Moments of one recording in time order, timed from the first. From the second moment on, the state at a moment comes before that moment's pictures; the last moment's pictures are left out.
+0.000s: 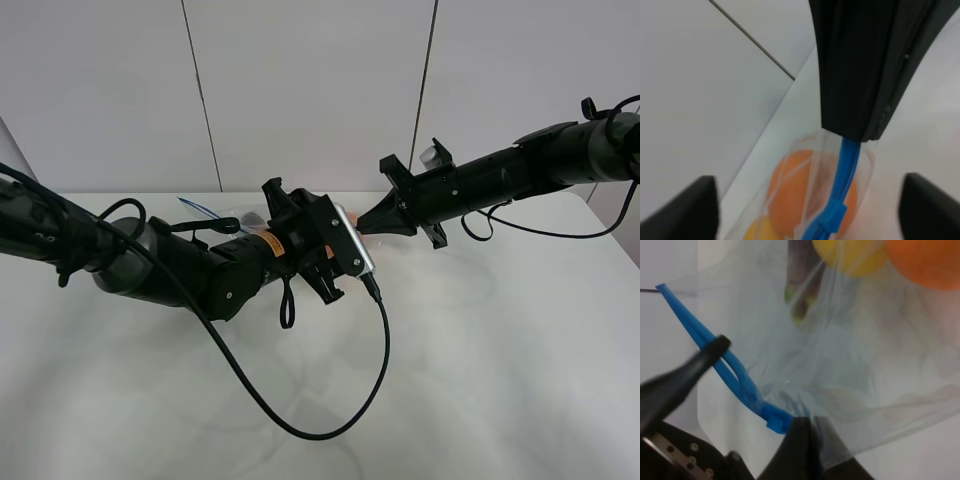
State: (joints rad) left arm -0.68 2.02 -0.98 -0.15 -0.69 0.85; right arm 0.10 2.03 -1.31 1.24 0.96 -0.64
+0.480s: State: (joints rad) left arm -0.68 2.02 -0.98 -0.14 -0.69 0.85; right arm 0.10 2.03 -1.31 1.24 0.95 -0.64
